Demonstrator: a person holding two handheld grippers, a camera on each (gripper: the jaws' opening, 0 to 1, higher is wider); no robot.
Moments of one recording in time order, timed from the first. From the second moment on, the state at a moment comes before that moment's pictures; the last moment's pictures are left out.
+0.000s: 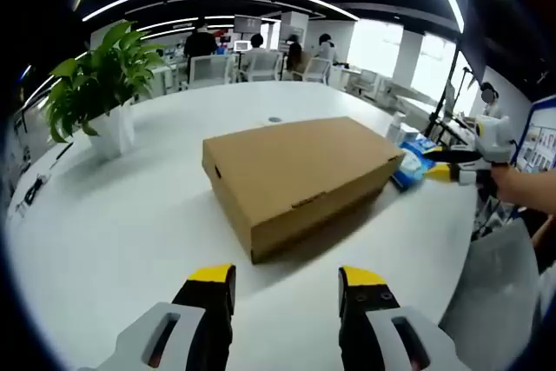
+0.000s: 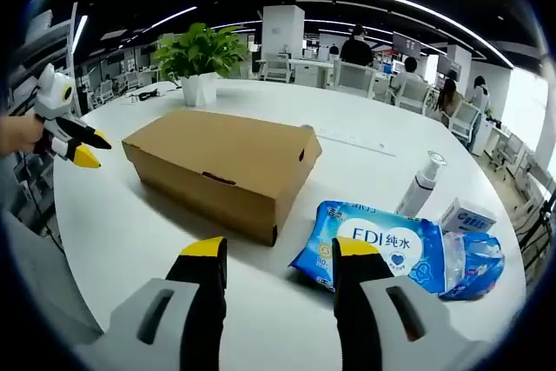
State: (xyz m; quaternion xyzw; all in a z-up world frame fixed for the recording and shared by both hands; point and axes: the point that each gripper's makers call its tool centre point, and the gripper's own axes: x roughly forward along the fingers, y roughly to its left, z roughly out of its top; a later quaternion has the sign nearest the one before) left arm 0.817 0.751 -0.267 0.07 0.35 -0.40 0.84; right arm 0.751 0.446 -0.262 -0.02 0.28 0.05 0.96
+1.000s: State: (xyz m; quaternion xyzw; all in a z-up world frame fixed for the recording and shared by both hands) left arm 0.708 0.742 -0.227 0.01 0.33 -0.40 0.86; right arm 0.621 0.385 -0.235 0.01 0.28 -0.04 0.96
